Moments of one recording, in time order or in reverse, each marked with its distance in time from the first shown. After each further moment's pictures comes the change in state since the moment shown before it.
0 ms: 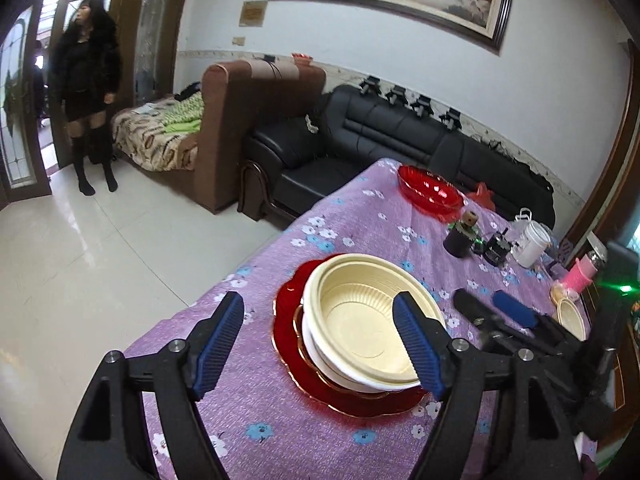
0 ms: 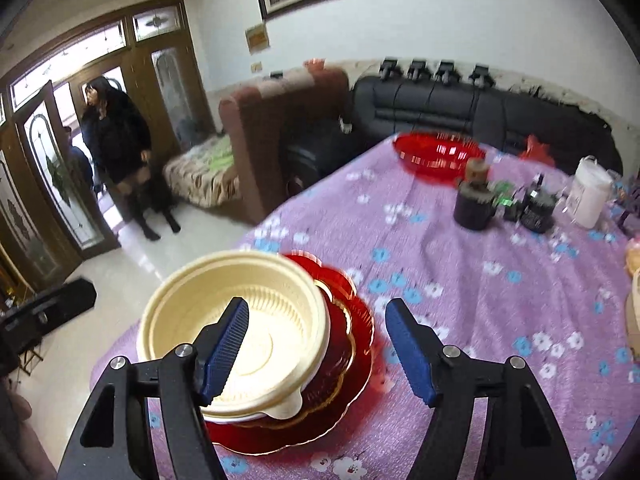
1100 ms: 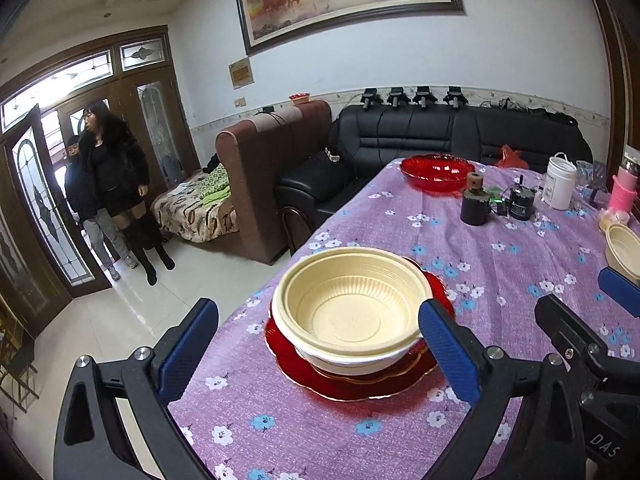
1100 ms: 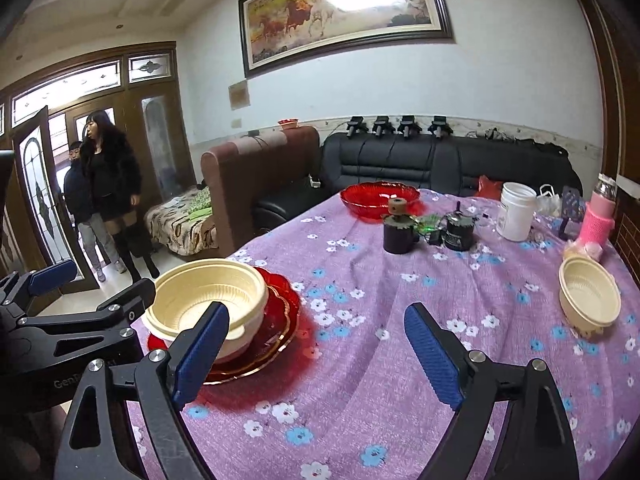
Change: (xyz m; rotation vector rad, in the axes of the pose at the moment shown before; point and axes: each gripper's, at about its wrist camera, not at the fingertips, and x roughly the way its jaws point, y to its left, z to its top) left arm -0.006 -0.107 -0.049 0.314 -0.119 0.256; right arm -0.095 -0.039 -0.059 0.015 -0.178 -0.101
